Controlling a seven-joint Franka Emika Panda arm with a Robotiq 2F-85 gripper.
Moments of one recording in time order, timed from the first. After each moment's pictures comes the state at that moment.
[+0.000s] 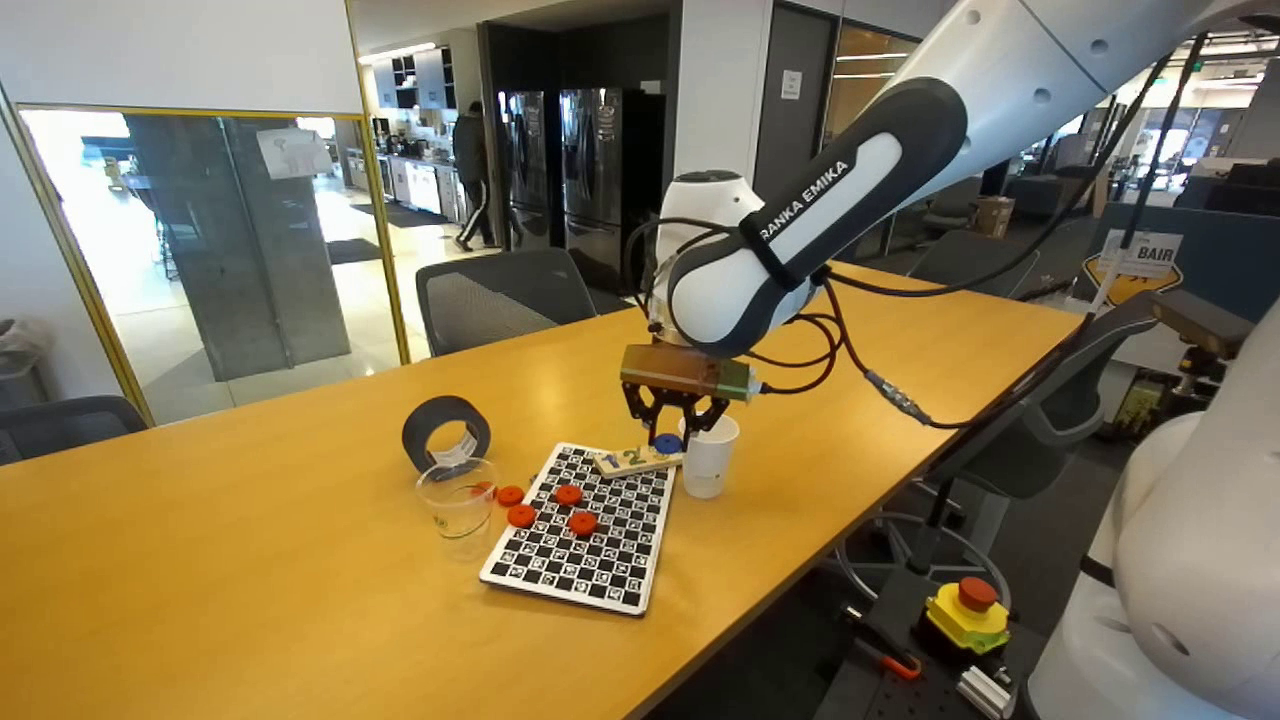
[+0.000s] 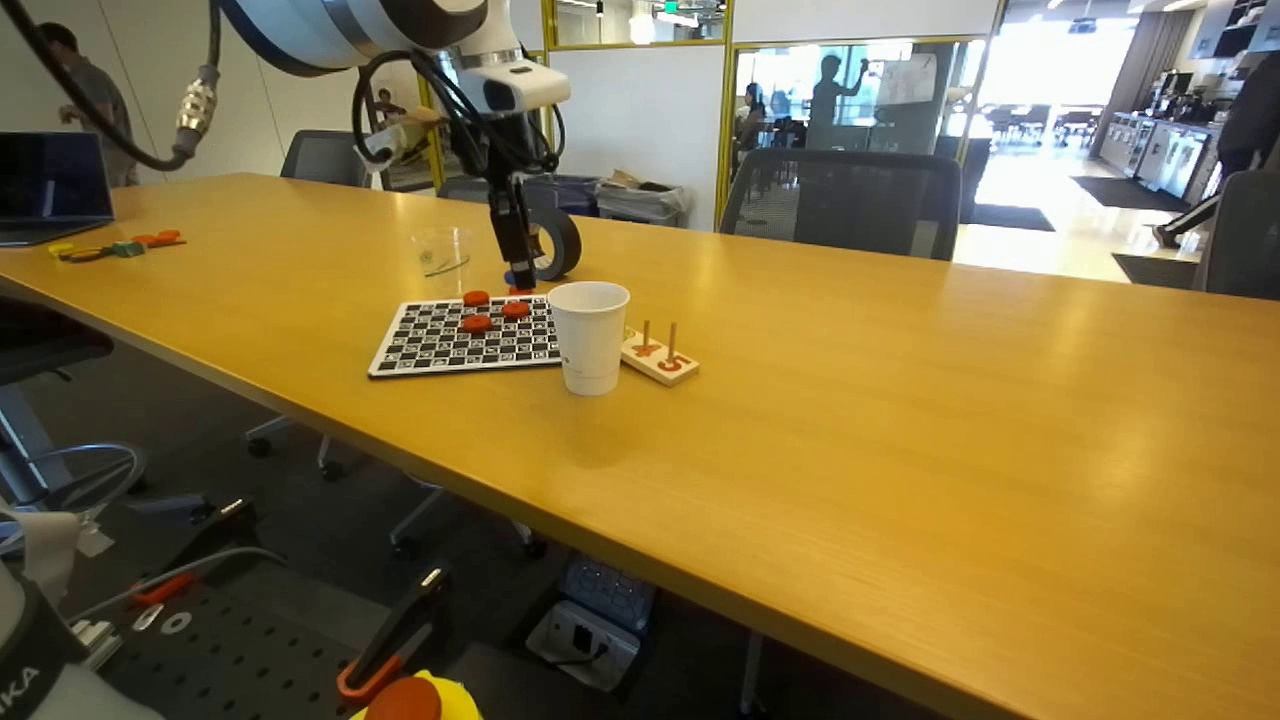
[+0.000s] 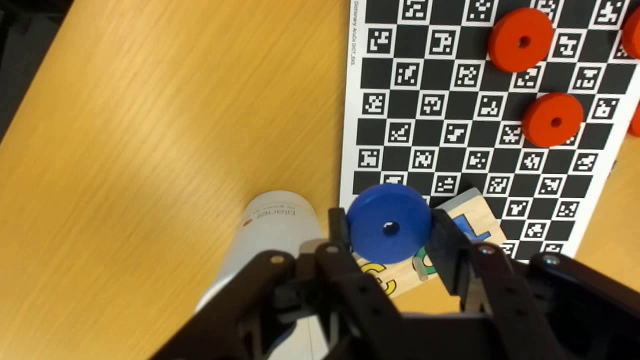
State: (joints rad) arm -0.01 -0.14 -0.04 -2.53 -0.15 2.54 1.05
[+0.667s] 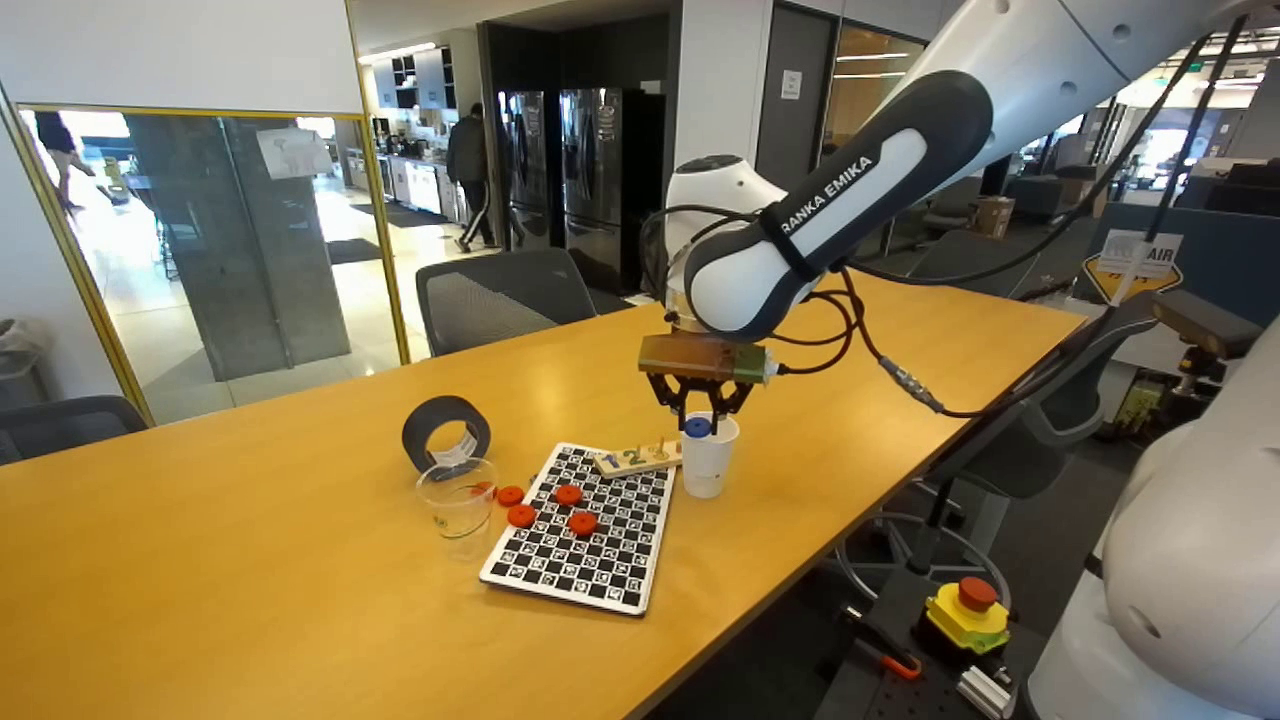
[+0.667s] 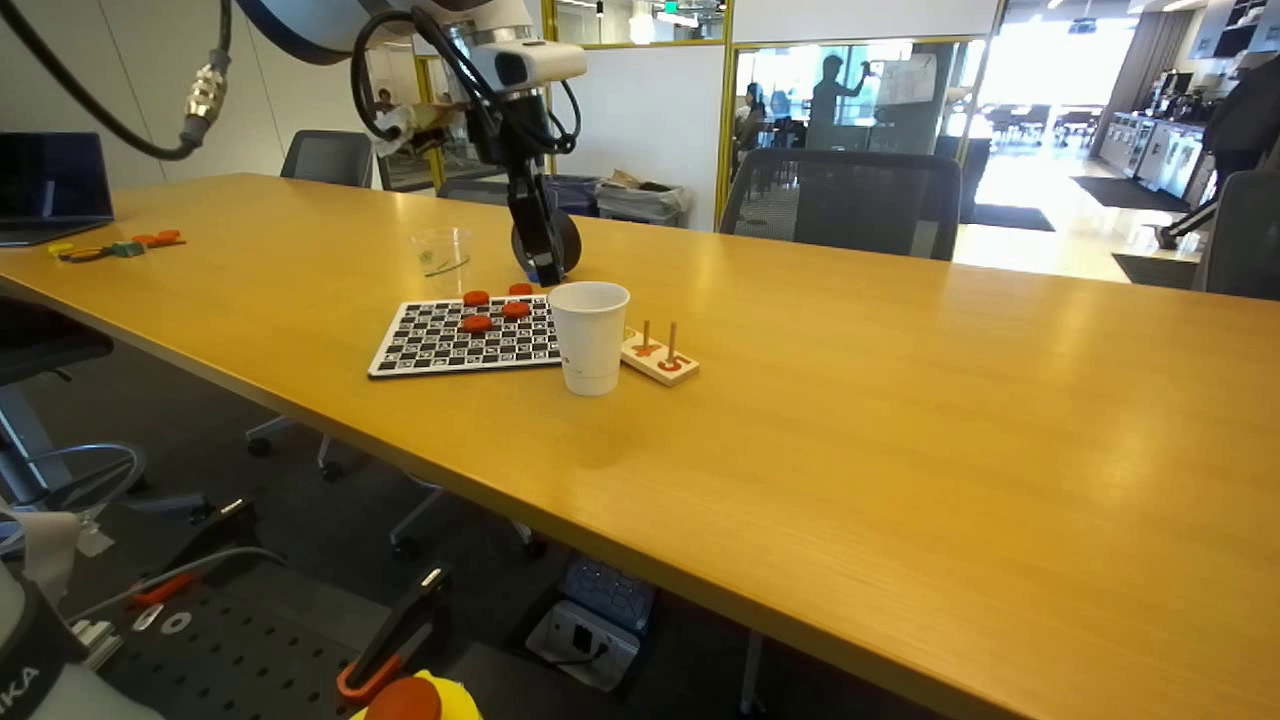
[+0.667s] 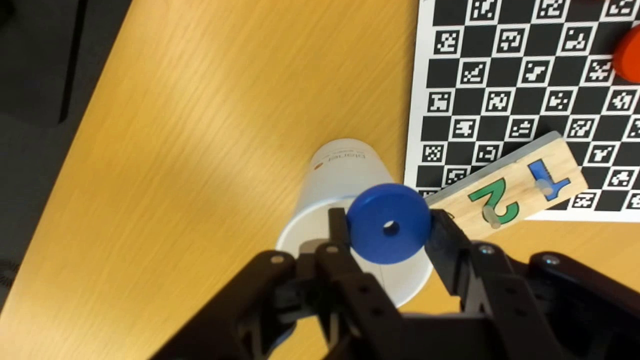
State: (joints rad) arm -0.10 -0.17 0.00 -2.51 -0.29 2.42 1.16
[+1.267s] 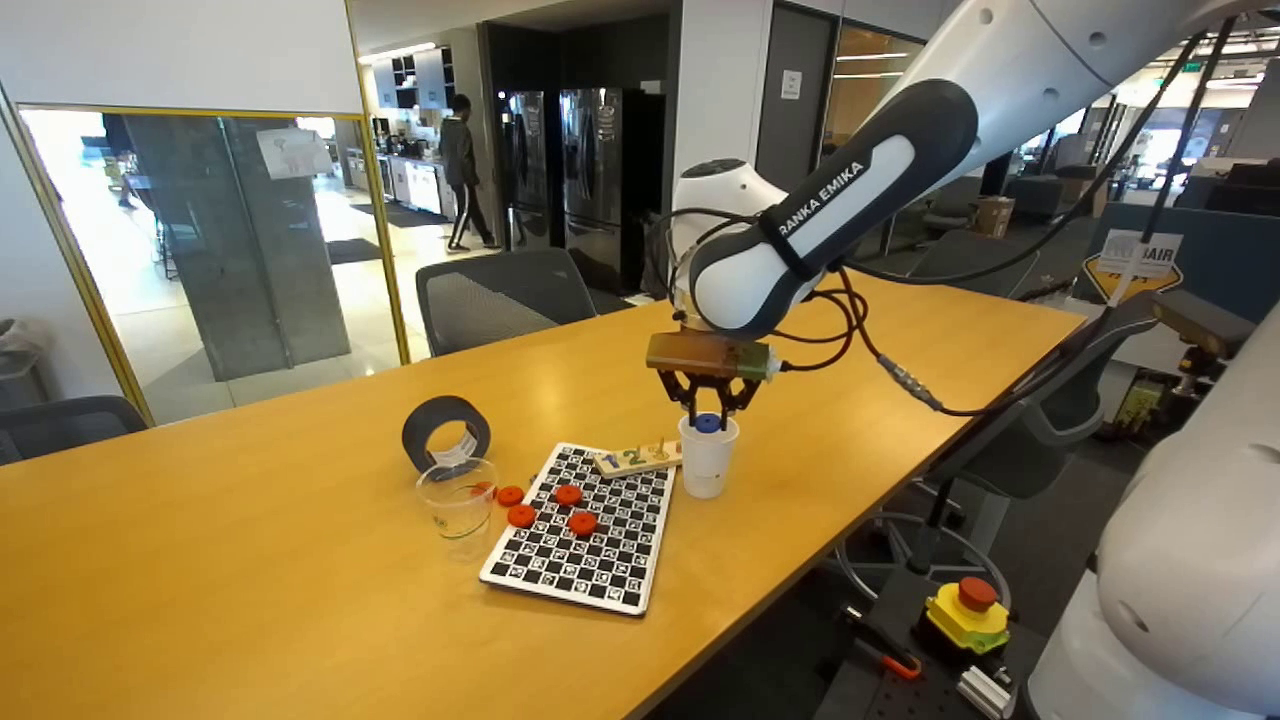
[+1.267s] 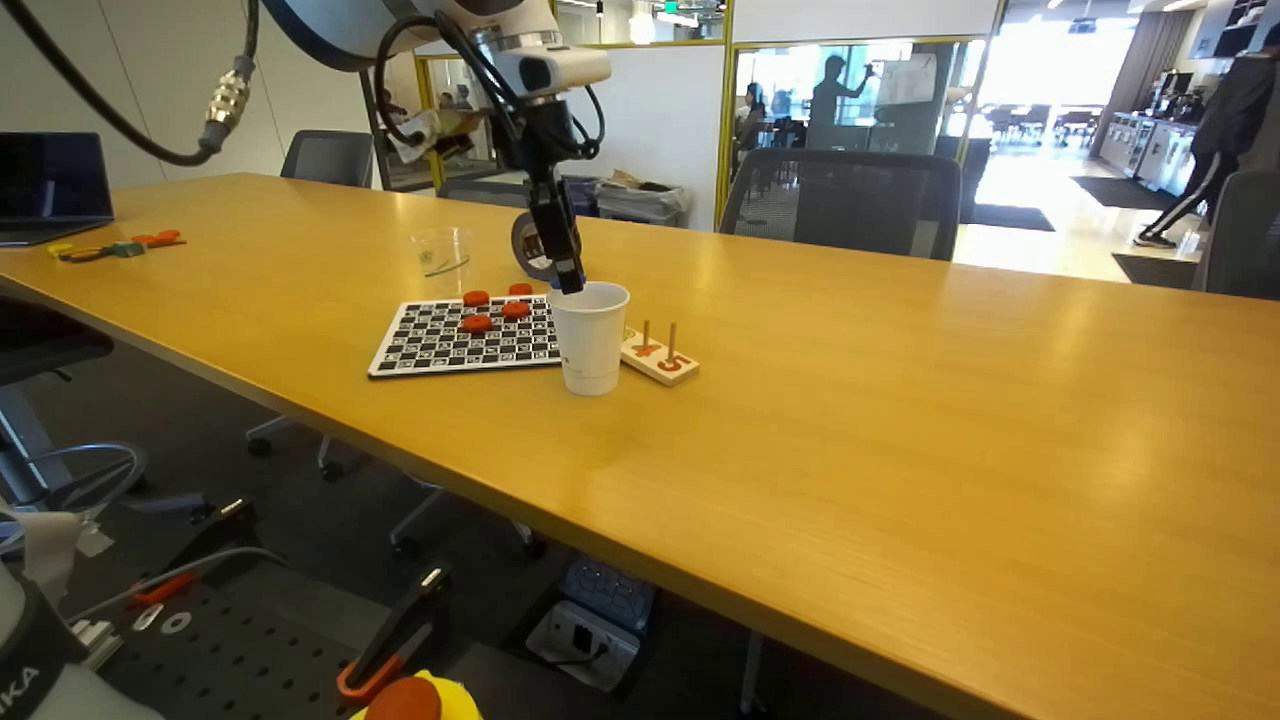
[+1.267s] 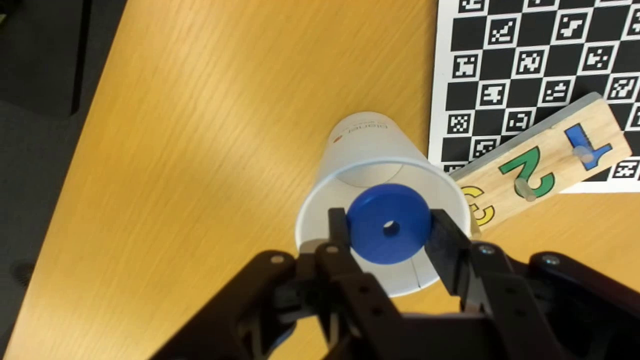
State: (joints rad) arm -0.14 -0.14 -0.01 -2.49 -0.31 2.42 1.17
